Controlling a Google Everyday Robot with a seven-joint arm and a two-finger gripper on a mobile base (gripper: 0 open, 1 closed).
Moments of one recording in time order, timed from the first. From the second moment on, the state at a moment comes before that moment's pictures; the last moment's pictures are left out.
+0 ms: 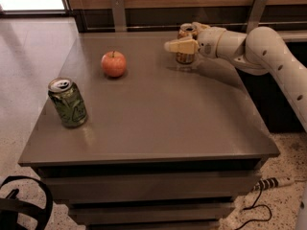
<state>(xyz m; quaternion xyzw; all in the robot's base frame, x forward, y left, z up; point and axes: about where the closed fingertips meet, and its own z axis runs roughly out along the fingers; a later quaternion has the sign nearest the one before) 0.791 -0.112 0.895 -0.33 0.67 0.26 0.62</state>
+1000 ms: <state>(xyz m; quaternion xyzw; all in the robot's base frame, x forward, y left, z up) 0.791 -0.104 0.896 -0.34 0.66 0.26 0.62</state>
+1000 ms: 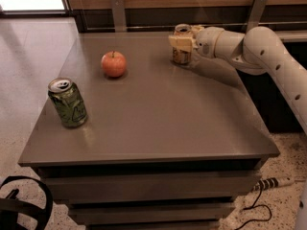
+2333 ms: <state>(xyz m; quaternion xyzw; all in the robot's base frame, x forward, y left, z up) 0.698 -0.063 0.927 -0.38 0.65 0.30 0.59</state>
